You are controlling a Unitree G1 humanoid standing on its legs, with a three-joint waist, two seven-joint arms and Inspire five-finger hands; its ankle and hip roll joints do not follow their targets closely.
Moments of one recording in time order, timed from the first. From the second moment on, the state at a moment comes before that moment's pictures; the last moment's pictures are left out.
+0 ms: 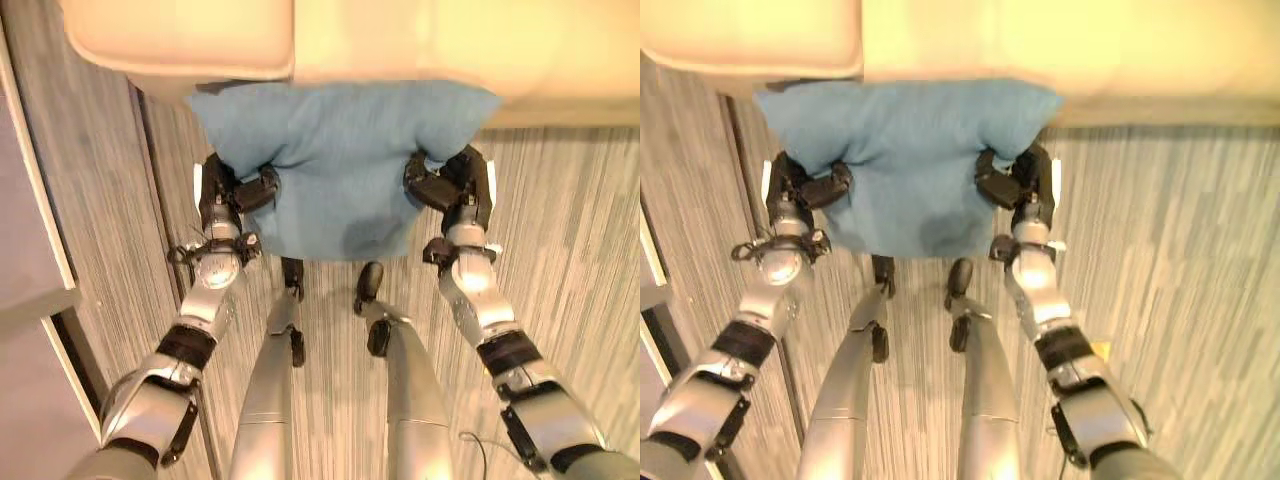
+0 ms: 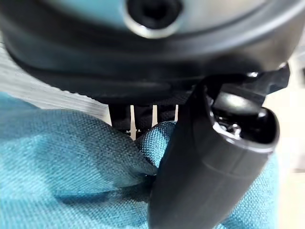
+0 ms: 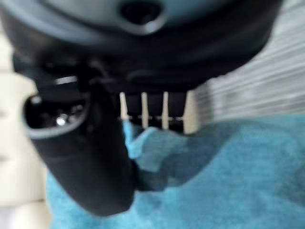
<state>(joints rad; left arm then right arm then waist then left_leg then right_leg) -0.67 0.39 -0.30 0.49 -0.54 -0.24 0.41 -0.66 -0.38 0.24 0.48 0.48 -0.31 -0.39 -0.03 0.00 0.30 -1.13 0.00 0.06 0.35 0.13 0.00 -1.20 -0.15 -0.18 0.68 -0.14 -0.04</state>
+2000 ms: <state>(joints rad) 0.10 0.29 -0.34 0.31 -0.51 -0.18 0.16 0.12 -0.36 0.12 0.20 0.28 -0.19 -0.16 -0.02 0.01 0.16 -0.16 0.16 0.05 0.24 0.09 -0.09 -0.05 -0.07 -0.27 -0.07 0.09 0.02</state>
